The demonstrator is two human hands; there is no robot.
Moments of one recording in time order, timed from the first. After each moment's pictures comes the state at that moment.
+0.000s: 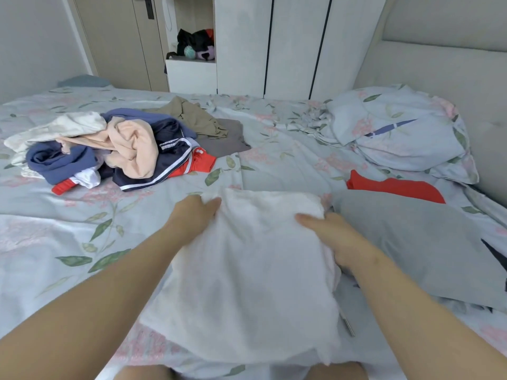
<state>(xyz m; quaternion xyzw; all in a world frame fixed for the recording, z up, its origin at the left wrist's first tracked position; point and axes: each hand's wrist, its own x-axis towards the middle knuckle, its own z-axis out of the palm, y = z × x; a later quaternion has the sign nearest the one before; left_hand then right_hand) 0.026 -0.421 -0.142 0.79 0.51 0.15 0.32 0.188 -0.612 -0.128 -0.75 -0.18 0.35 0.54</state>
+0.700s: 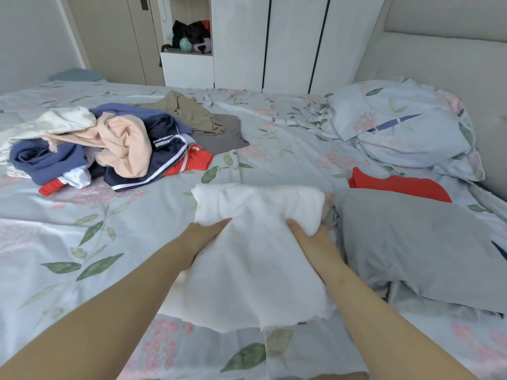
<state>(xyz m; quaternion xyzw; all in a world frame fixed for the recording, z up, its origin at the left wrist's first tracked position) 0.032 -0.411 -0.199 0.59 0.52 0.08 0.61 0.193 -0.593 -0.195 -0.82 -0.17 0.26 0.48</state>
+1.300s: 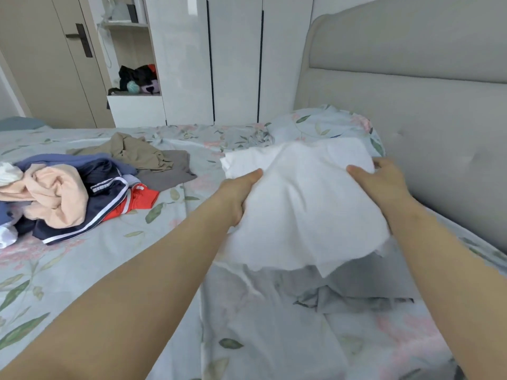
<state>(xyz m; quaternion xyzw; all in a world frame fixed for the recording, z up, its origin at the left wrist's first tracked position) 0.197 -0.507 -0.064 0.53 0.30 0.15 0.78 0.320 -0.722 -0.031 -0.82 -0.16 -0.02 0.55</state>
